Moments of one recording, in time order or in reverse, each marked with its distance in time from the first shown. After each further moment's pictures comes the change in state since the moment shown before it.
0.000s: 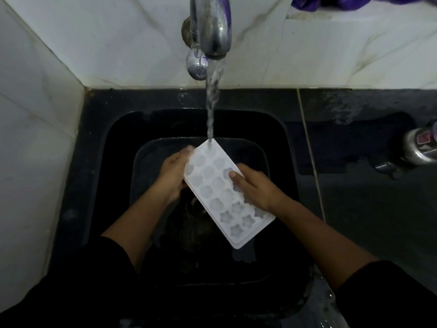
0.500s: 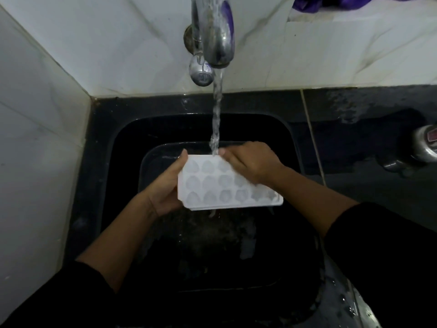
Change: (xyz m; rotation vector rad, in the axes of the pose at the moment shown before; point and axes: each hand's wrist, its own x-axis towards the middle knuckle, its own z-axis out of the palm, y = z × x) left_hand -0.037 0.026 -0.025 -0.142 -0.450 -0.247; right_hand 0.066 -0.037 -0.019 -0.781 0.118 -0.353
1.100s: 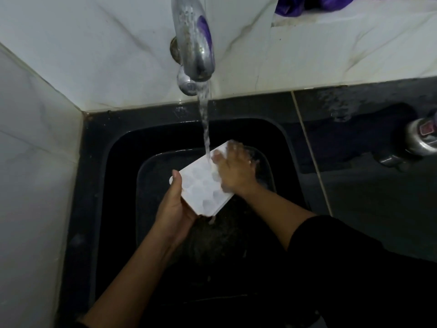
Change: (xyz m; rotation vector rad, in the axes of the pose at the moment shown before) left_hand -0.009 -0.039 0.026 -0.086 0.174 0.257; right_hand 0.015 -0.022 0.056 0.261 -0.119 0.573
